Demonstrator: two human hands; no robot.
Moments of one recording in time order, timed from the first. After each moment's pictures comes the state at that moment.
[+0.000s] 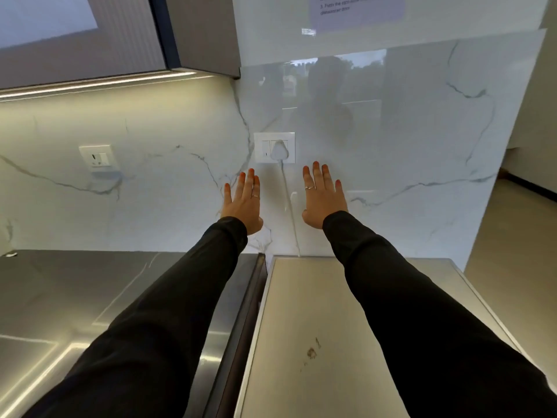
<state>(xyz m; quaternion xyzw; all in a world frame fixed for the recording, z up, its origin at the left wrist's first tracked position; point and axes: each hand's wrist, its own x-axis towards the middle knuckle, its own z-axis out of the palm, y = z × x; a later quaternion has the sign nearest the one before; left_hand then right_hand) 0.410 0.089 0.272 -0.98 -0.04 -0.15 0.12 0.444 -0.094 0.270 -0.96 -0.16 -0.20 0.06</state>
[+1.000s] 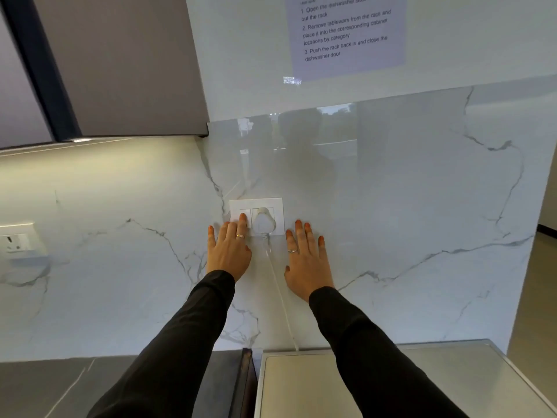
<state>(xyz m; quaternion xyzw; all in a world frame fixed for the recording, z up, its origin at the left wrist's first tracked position) 0.602 0.129 0.277 -0.94 -0.02 -0.33 0.04 0.599 -0.044 0.245 -0.95 -0.15 -0.27 0.10</state>
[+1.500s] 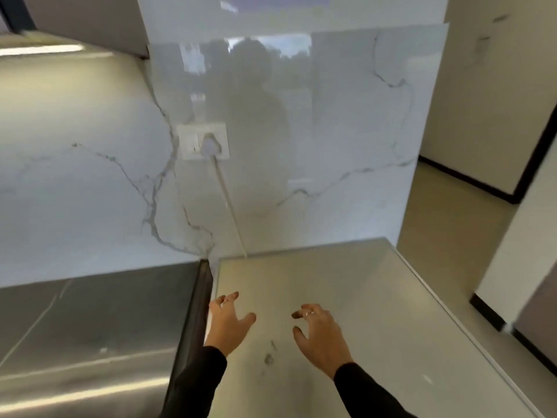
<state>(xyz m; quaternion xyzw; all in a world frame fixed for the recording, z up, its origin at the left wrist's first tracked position) 0.335 0.019 0.110 -0.88 -0.11 0.04 -0.45 0.322 -0.170 0.066 -0.95 -0.06 -0.04 0.29</state>
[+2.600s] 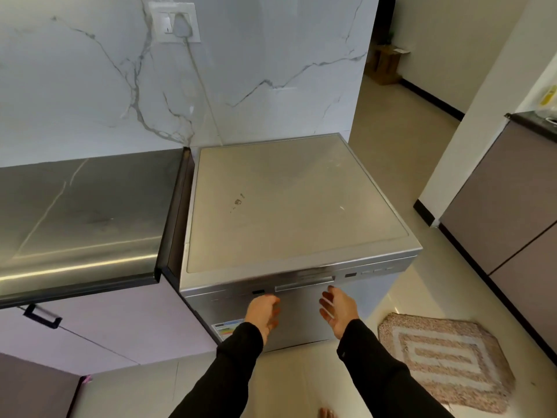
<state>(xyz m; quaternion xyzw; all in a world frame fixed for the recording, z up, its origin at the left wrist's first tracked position) 0.014 -0.100 -0.011 -0.55 -0.36 0.23 -0.72 0.010 -0.263 -0.029 -0.48 0.41 0.09 0.77</state>
